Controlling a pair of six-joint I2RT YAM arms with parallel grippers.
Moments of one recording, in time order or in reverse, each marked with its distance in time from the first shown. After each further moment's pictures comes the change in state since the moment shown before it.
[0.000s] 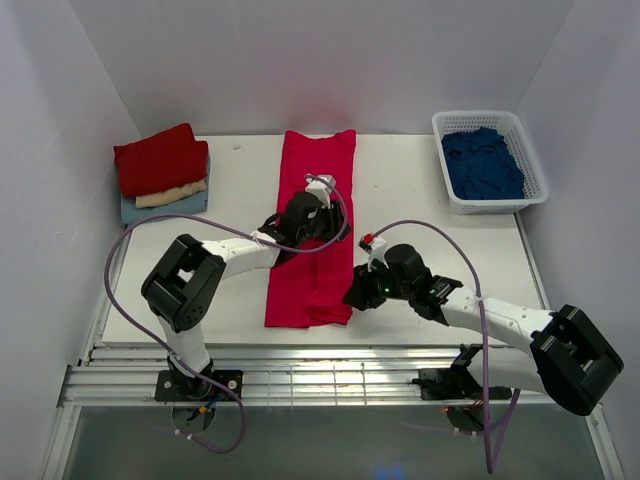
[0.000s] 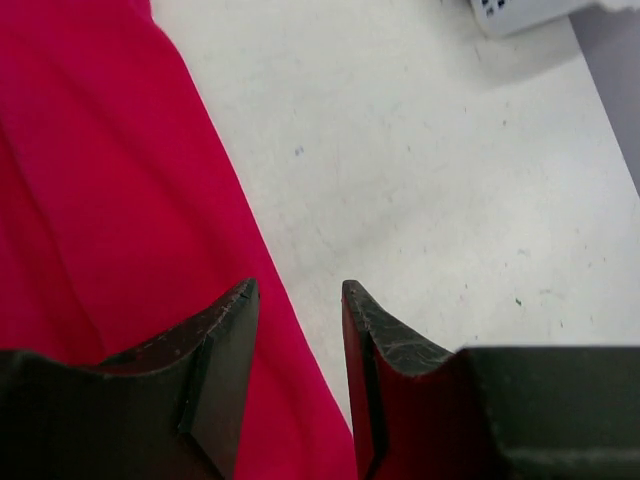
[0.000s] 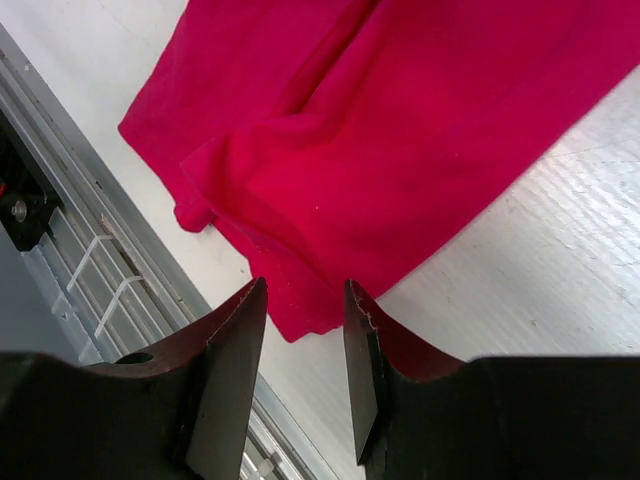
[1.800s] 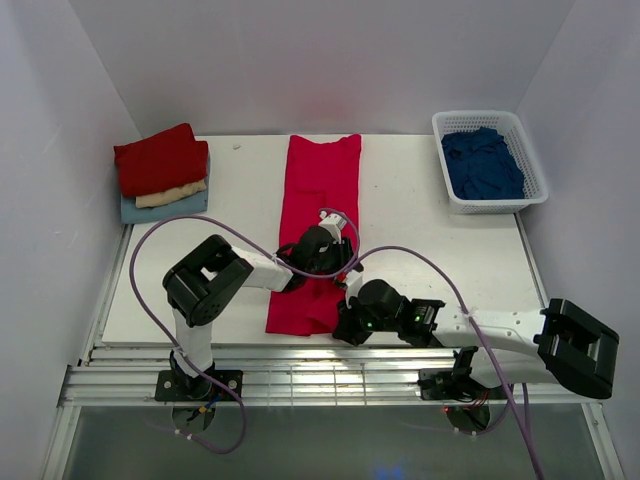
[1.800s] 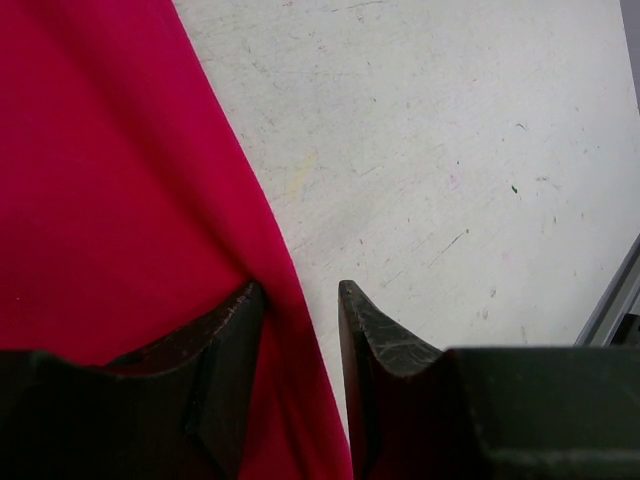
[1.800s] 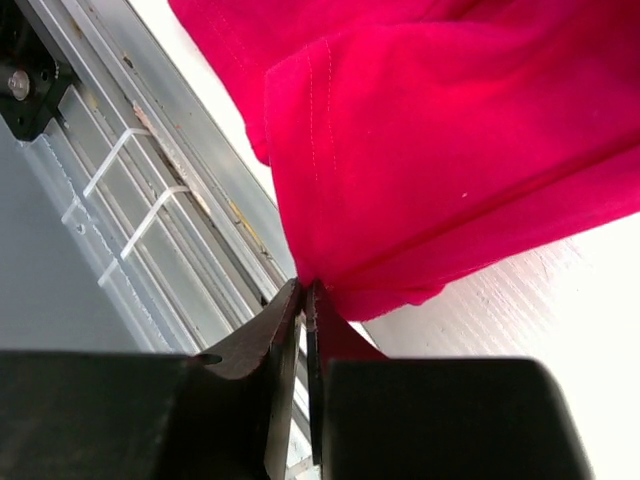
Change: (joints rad) left arm -0.135 0.115 -0.187 0.188 0.066 -0.150; right arm 0.384 0.025 -0.038 -0.002 0.179 0.105
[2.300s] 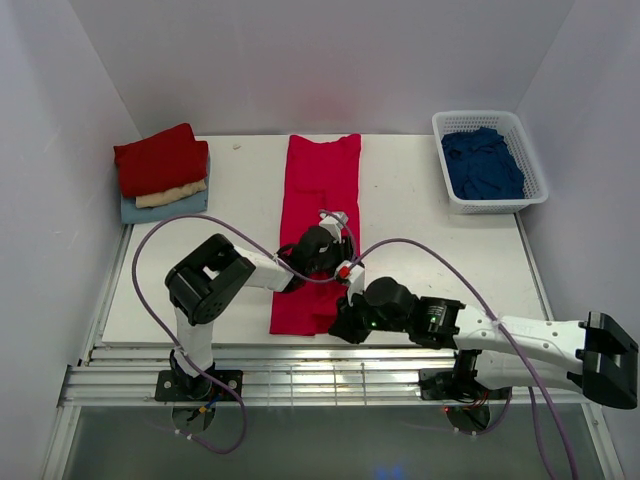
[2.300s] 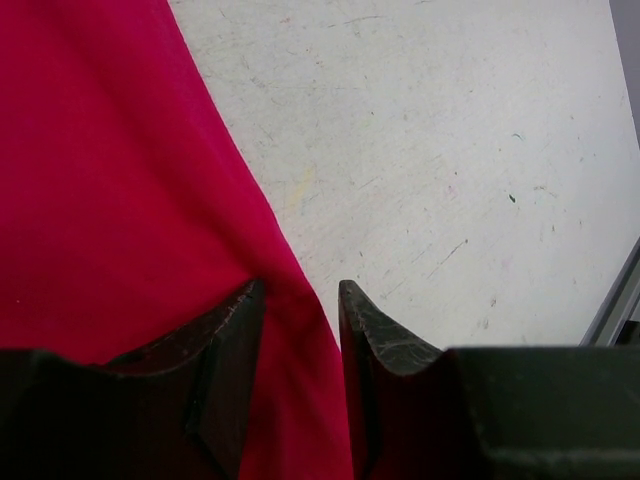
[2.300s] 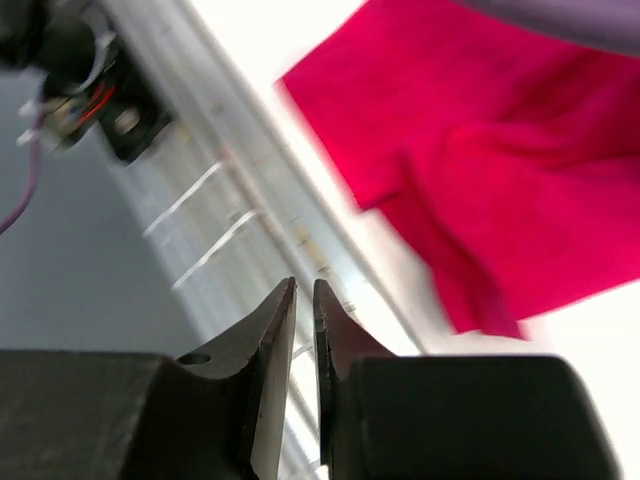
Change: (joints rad) left arm 0.001 0.016 0.000 0.037 -0.003 0.002; right arm 0.068 -0.164 0.111 -0.168 0.030 -0.014
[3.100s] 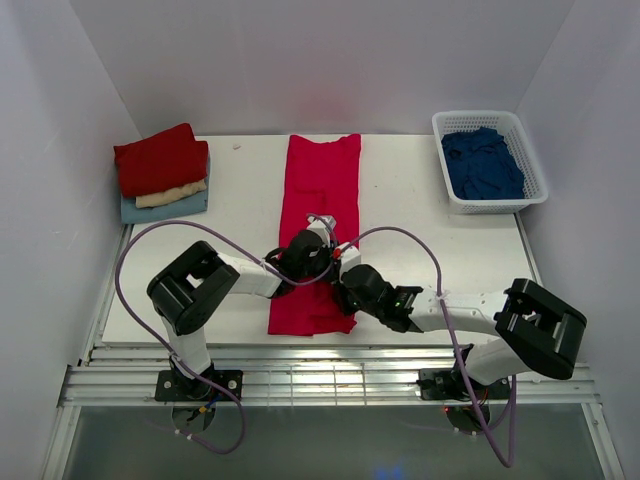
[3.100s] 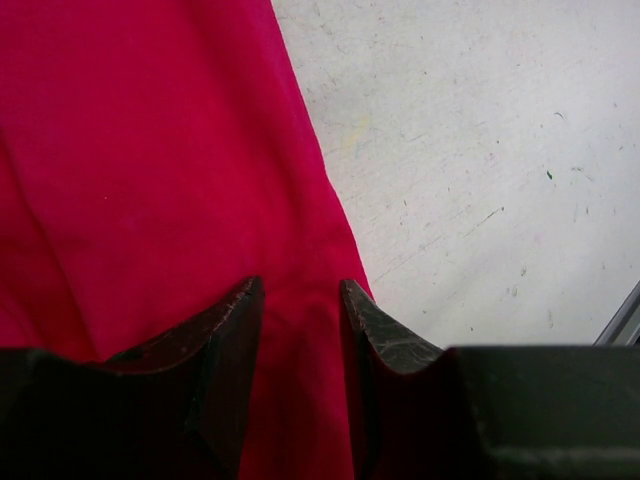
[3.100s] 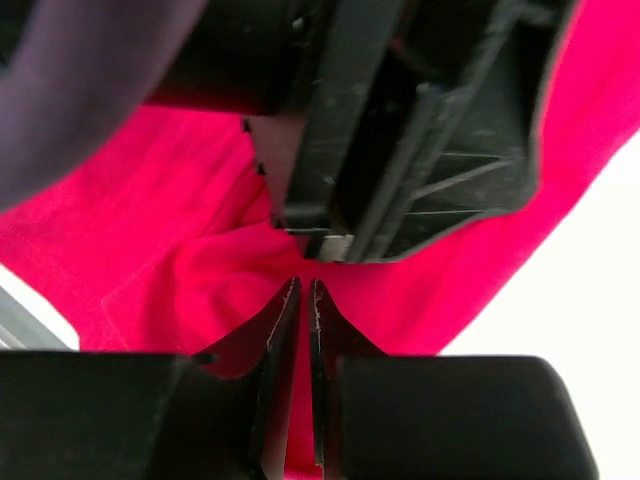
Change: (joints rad) left arm 0.007 -0.120 -0.100 -0.072 -0.049 0.000; right arm -0.145 0.364 0.001 0.276 0.332 -0.072
